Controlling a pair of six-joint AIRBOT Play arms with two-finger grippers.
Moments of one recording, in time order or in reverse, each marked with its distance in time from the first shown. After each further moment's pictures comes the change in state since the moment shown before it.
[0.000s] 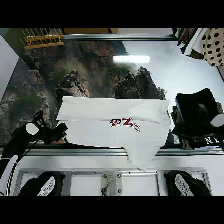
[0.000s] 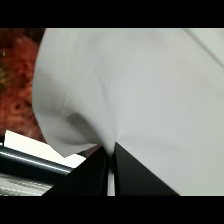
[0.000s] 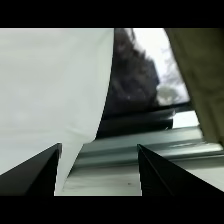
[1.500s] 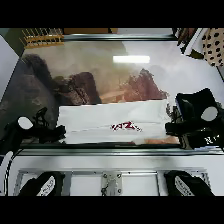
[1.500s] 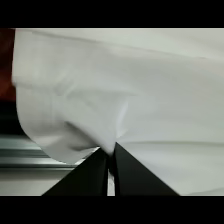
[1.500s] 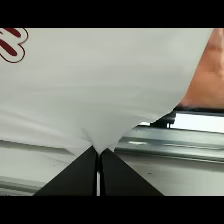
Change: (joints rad) left arm 0.010 -0.040 0.158 0.008 -0.292 0.239; right arm 0.225 -0.051 0.198 -0.015 0.119 0.000
